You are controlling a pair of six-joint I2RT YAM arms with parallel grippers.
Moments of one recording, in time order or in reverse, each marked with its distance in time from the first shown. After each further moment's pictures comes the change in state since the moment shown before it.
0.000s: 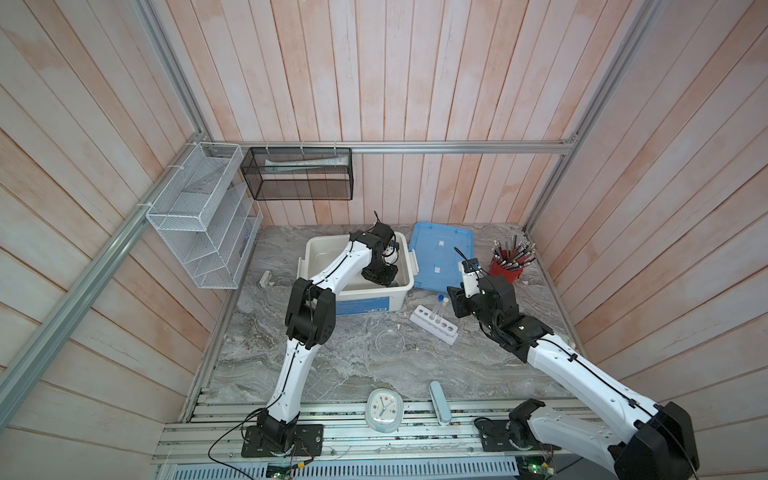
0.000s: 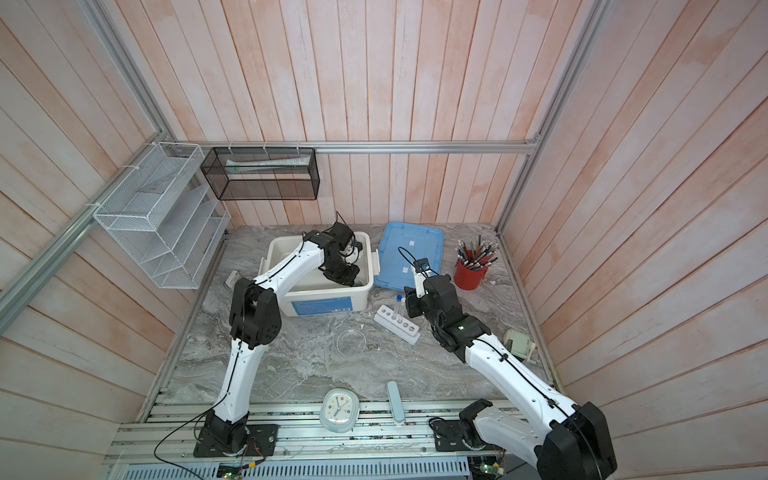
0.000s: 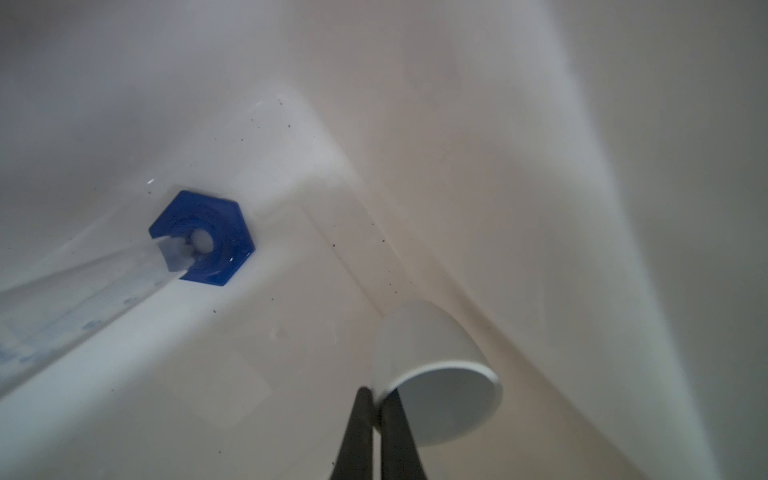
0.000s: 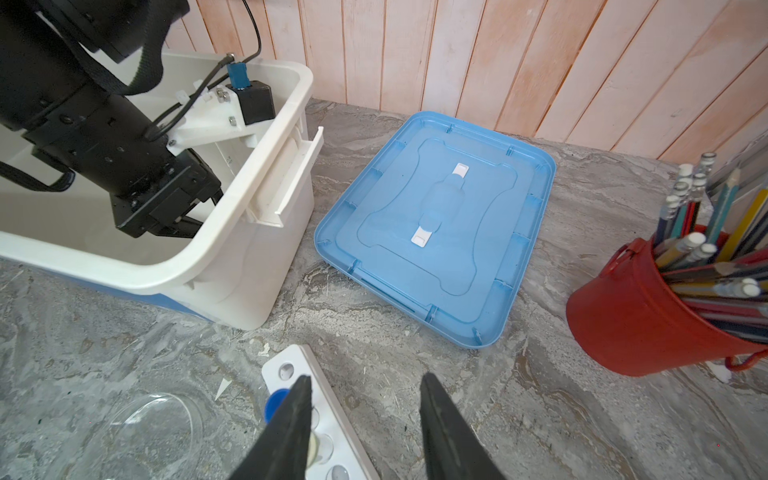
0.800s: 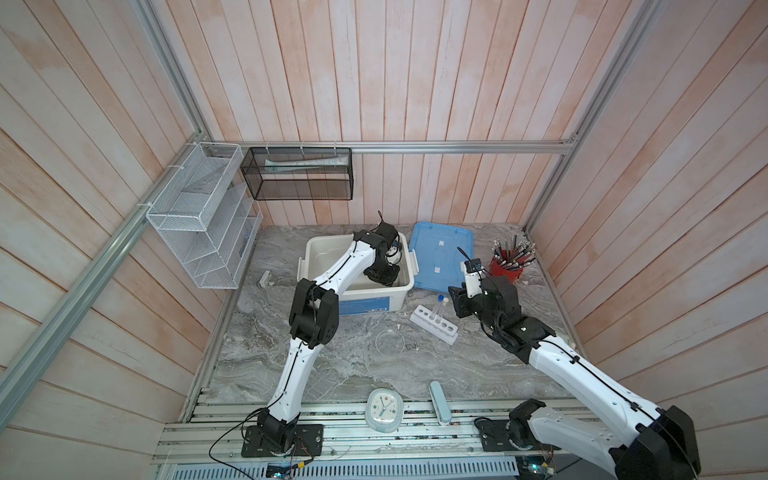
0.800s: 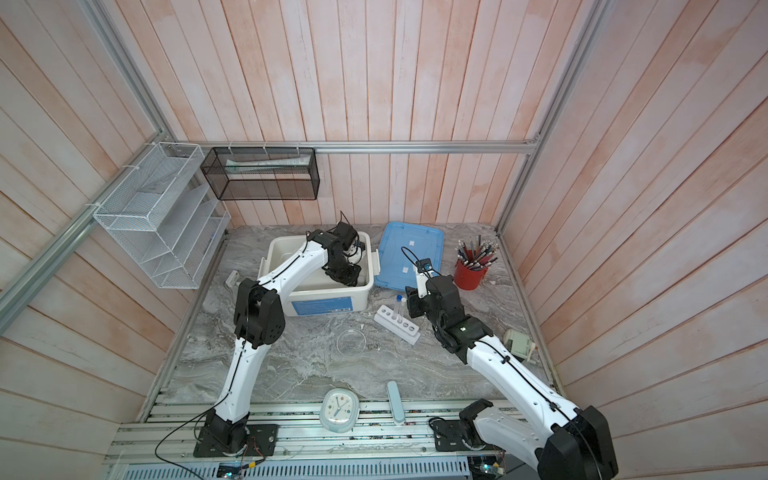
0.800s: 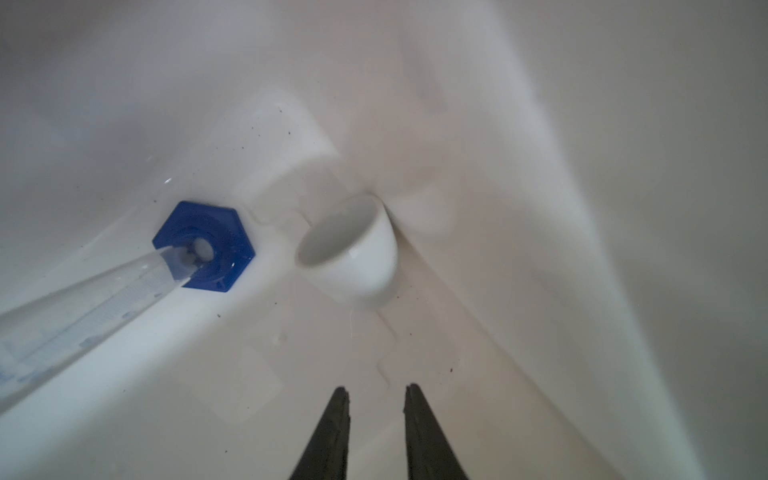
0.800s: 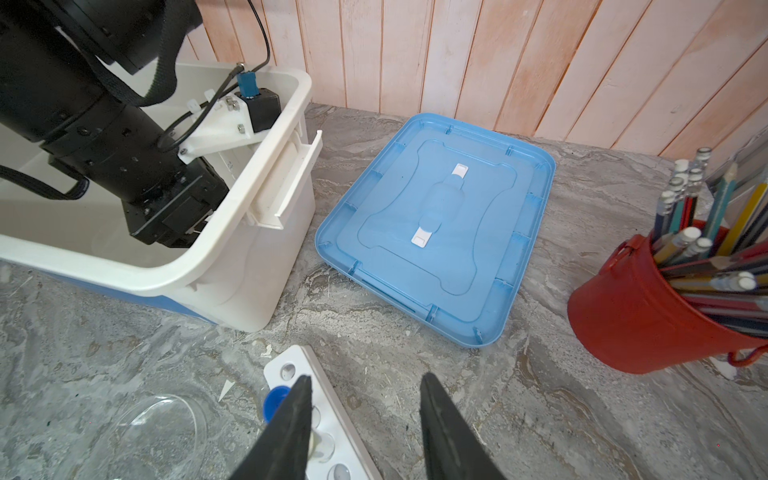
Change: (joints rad) left arm -0.014 0.032 0.058 -0.035 -0.041 0.009; right arm -0.012 -0.015 -0.005 0.004 -0.018 0.014
